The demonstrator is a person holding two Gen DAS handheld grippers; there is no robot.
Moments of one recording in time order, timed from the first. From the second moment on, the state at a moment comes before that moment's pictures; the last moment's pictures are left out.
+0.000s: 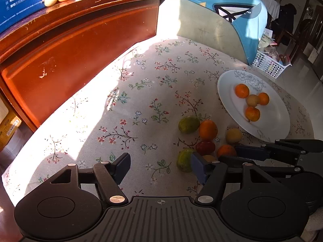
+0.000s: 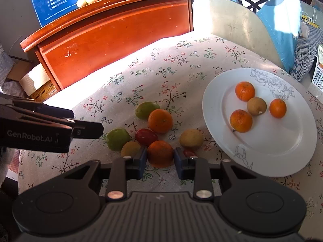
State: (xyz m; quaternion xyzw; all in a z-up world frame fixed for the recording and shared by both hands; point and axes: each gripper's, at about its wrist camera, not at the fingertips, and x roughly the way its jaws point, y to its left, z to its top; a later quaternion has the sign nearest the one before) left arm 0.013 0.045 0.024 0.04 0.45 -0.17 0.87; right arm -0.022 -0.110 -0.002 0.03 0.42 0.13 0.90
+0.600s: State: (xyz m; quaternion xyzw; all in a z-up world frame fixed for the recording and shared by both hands) left arm 0.003 0.024 -0.001 0.14 0.43 -0.24 0.86; right arm -0.029 -0.134 0.006 0.10 0.44 0.12 0.88
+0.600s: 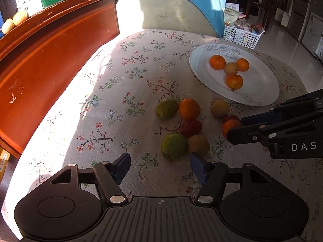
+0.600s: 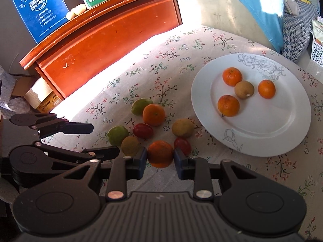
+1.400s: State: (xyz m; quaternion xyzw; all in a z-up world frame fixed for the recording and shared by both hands) left arm 0.014 0.015 -0.012 0.12 0.42 -0.26 0.86; right arm -0.027 -0.140 -0.003 0.13 0.46 0.12 0.87
